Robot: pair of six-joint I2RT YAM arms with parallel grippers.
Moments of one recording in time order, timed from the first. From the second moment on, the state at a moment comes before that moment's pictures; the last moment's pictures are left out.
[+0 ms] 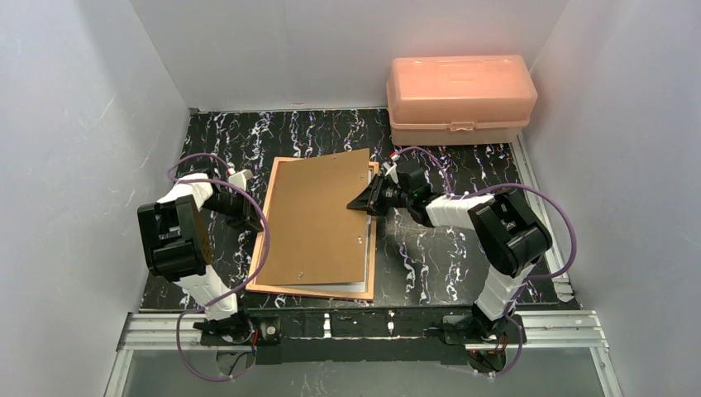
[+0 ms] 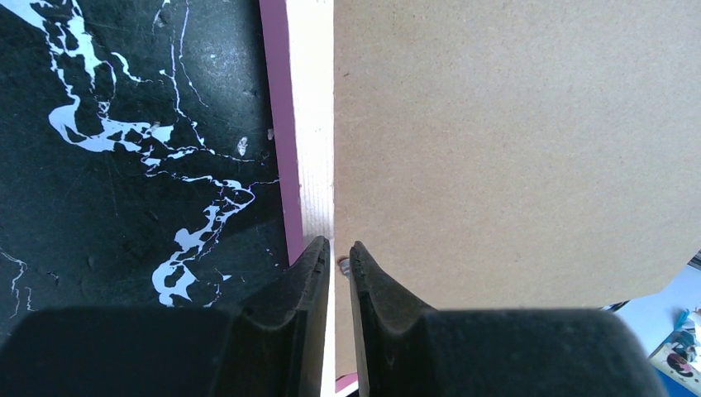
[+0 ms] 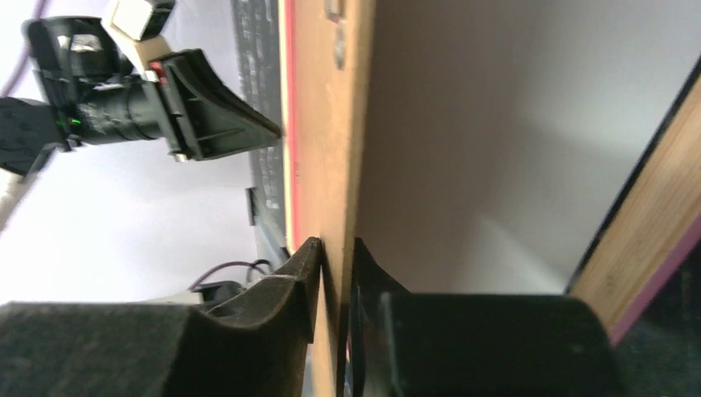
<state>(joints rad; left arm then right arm) 0.23 1.71 1.05 -0.87 0.59 0.25 0.59 1.77 0.83 0.47 -0.57 1.11</state>
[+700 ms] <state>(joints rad) 0.23 1.71 1.05 -0.87 0.59 0.26 0.64 1.79 1.13 -0.25 -0.36 0.70</state>
